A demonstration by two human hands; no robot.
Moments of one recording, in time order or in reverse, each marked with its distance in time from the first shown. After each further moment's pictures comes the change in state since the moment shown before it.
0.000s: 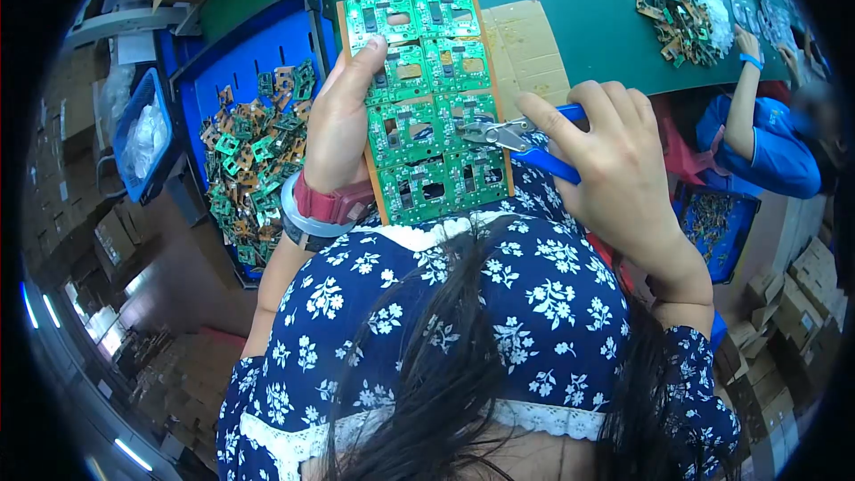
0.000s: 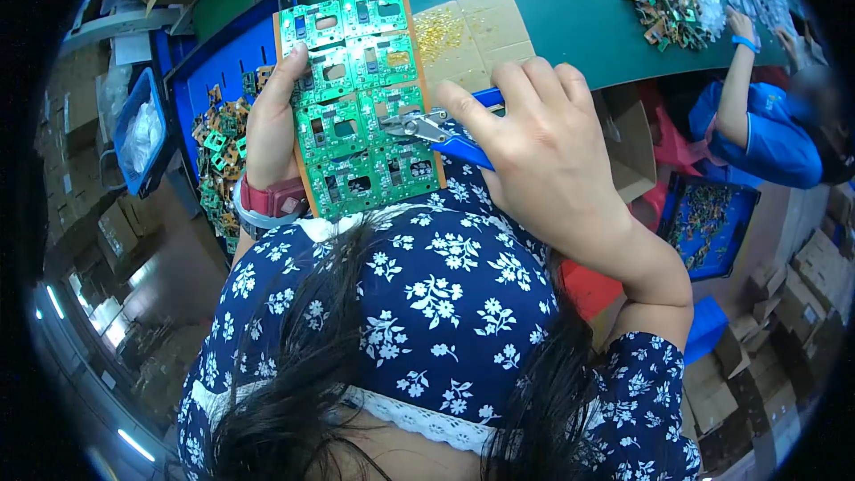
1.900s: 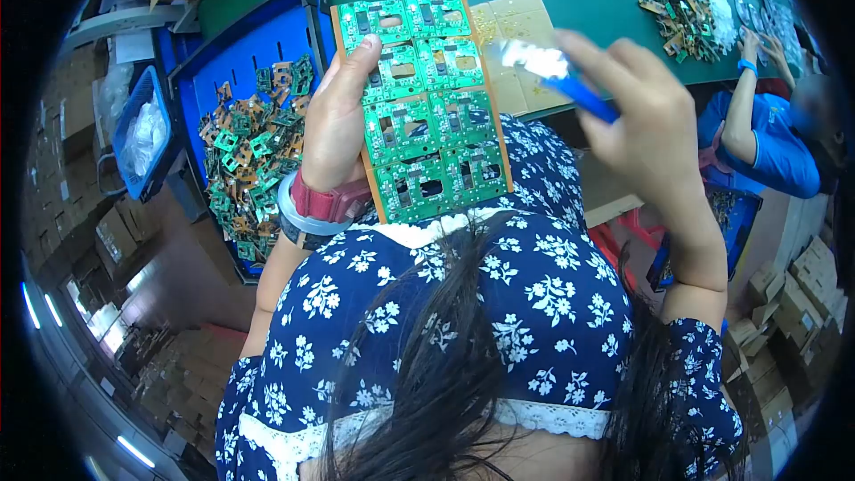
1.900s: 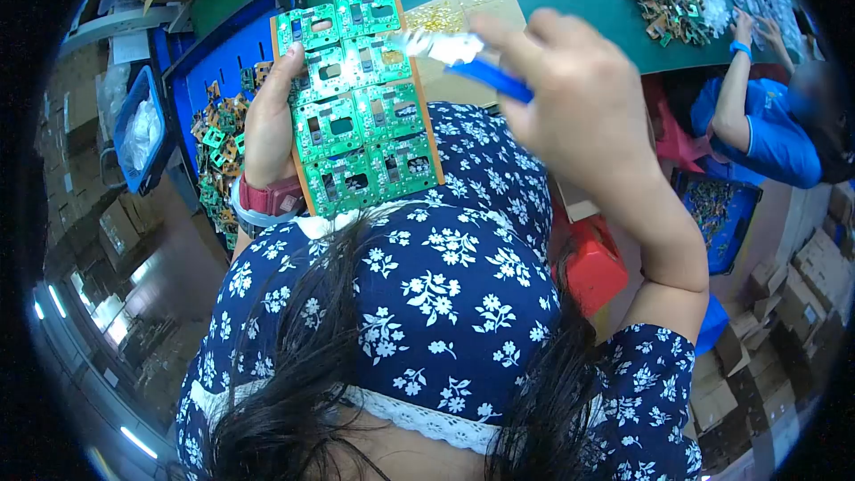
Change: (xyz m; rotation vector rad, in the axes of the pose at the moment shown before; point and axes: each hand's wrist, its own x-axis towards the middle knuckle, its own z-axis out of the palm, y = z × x) left_hand 0.001 -0.006 -0.007 0.048 0.053 0.007; right_hand 0.012 0.035 0.001 0.022 0.084 0.061
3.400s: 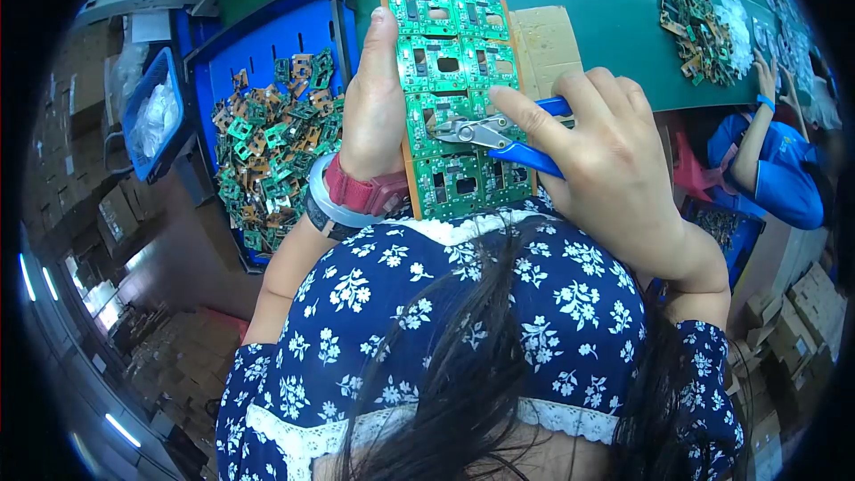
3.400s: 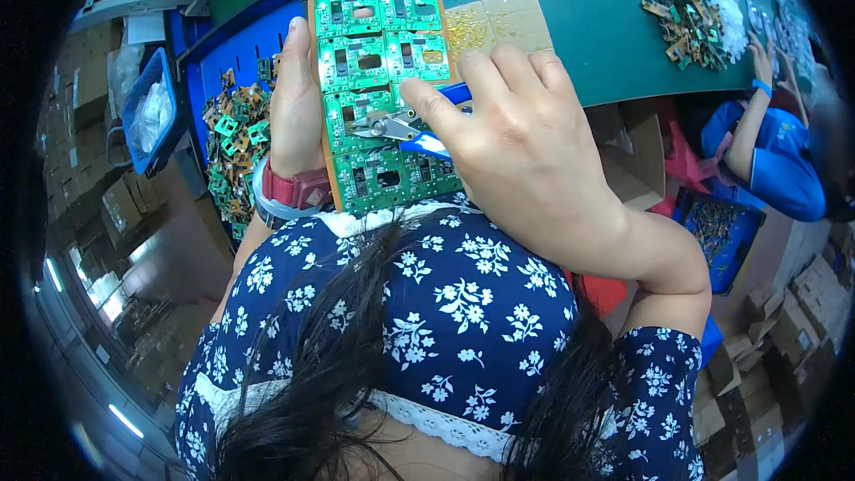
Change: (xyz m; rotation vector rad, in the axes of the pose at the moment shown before) left_hand 0.006 0.009 0.025 -0.110 -0.080 0.051; right_hand 0.016 -0.045 0.006 -0.025 -0.049 -0.167
